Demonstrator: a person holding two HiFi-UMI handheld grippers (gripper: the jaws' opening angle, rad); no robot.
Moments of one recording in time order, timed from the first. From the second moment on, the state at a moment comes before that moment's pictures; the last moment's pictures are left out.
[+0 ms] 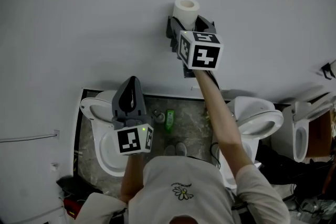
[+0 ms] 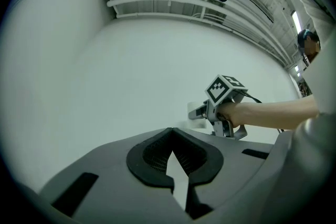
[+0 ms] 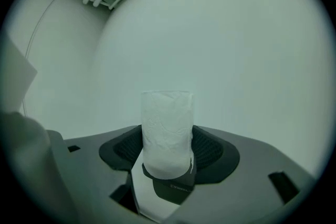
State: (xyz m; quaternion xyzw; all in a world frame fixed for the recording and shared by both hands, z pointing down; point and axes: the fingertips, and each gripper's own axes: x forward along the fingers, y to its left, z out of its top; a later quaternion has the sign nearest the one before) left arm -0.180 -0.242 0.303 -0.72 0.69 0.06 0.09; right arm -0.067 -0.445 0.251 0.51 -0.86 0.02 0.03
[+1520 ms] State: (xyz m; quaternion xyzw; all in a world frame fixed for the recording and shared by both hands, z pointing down) left arm -0.185 -0.251 0.323 -0.73 0.68 0.06 0.07; right arm -0.075 -0.463 0.276 0.55 -0.83 0.00 0.04
